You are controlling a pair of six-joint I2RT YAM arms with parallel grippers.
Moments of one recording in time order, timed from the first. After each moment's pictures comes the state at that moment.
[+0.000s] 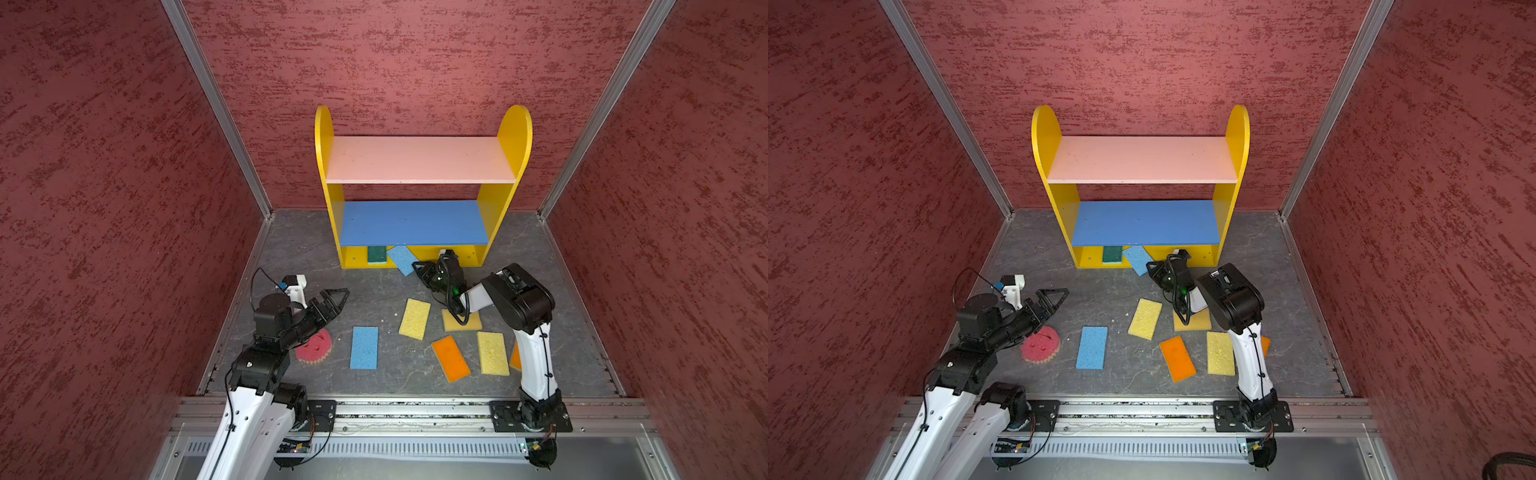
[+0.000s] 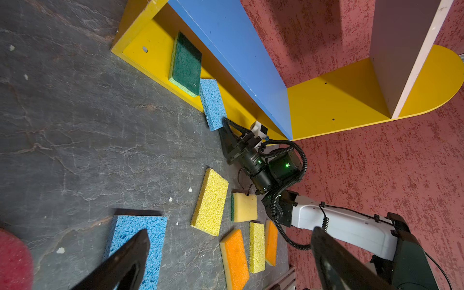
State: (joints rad) left arm -0.13 0.51 0.56 -0.50 0.45 -0.91; right arm 0.47 2.17 0.93 0.90 -0.17 1.23
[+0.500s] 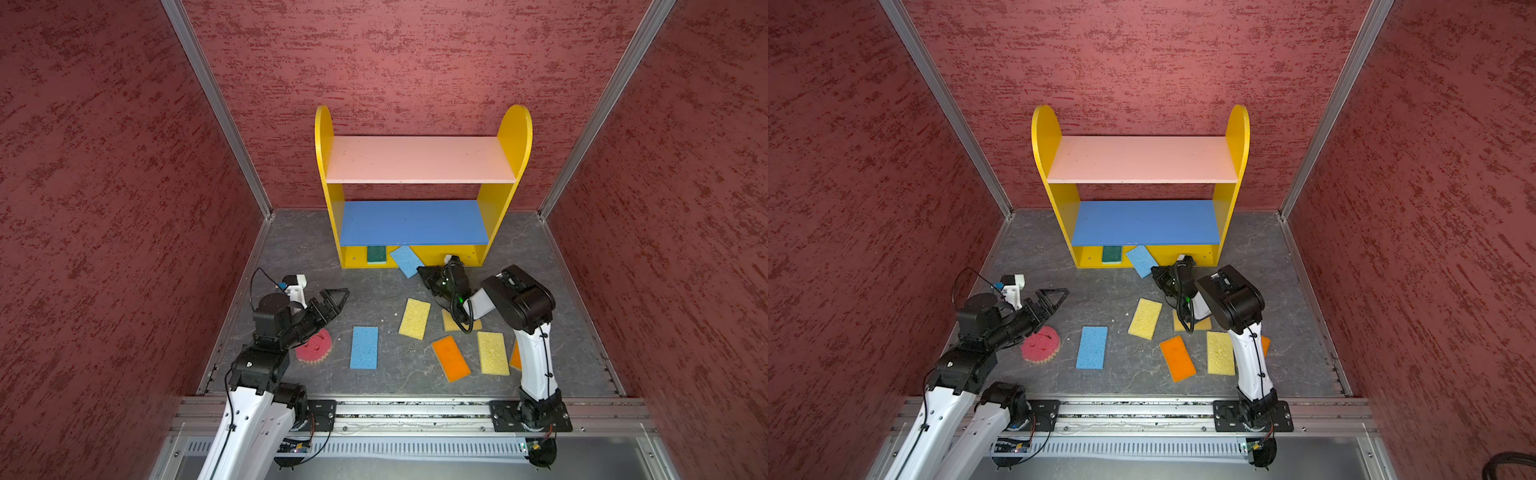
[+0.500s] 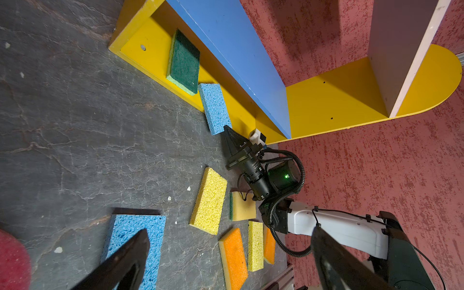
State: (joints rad) left arm -0.13 0.51 0.56 -0.50 0.47 -0.91; right arm 0.47 2.15 0.79 1.09 -0.13 1.35
